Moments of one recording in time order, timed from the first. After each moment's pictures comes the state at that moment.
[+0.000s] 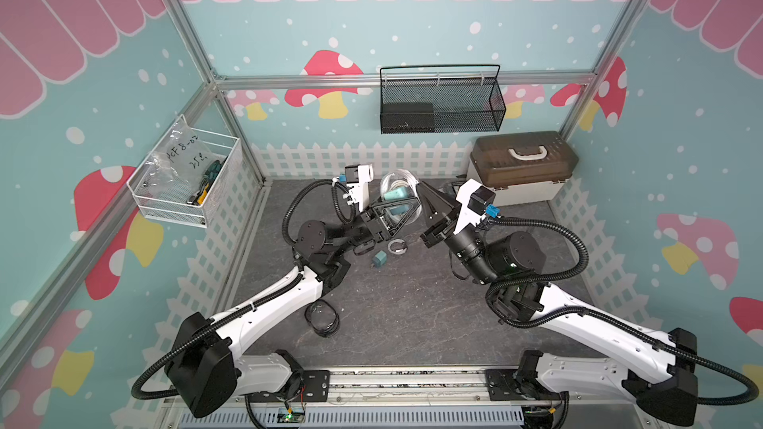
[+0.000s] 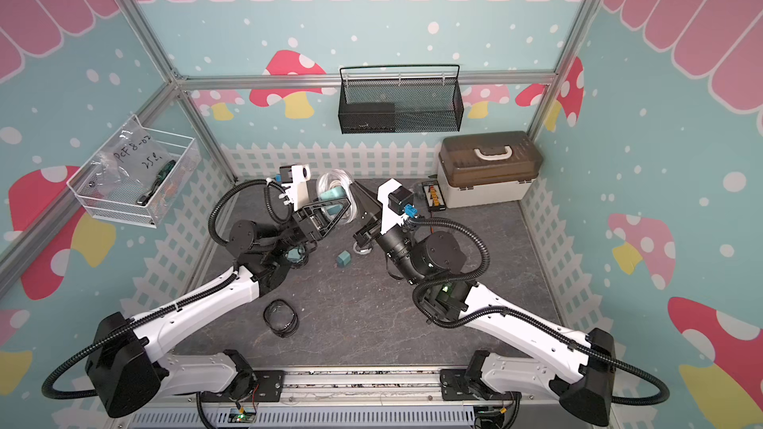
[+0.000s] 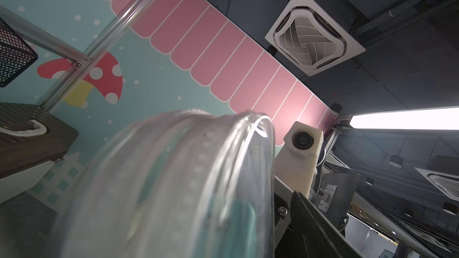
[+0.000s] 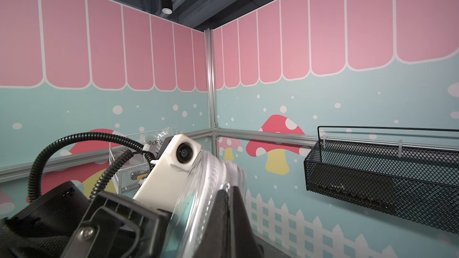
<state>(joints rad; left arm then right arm) -0.66 1.29 0.95 1.03 0.58 -1.13 1.00 1.12 1.05 0.55 0.23 -0.06</state>
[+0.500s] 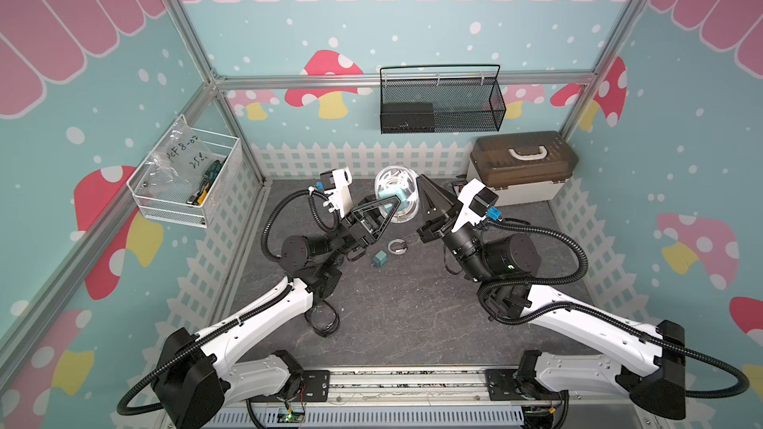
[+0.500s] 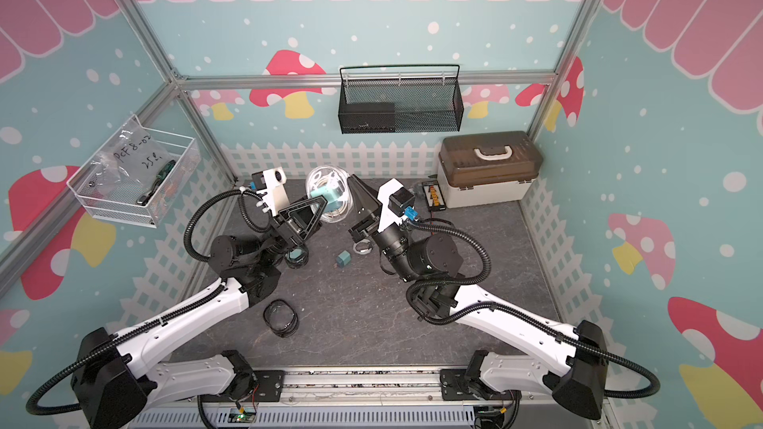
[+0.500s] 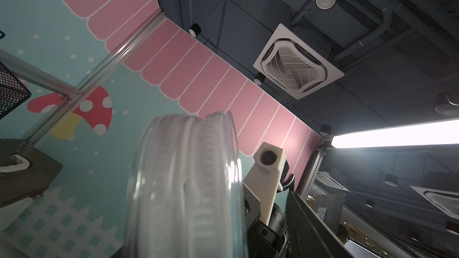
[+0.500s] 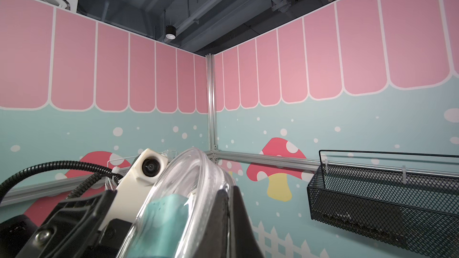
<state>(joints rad) -0.67 1.20 0.89 1.10 0.46 -1.17 1.00 1.19 1.05 0.76 0.23 -0.08</state>
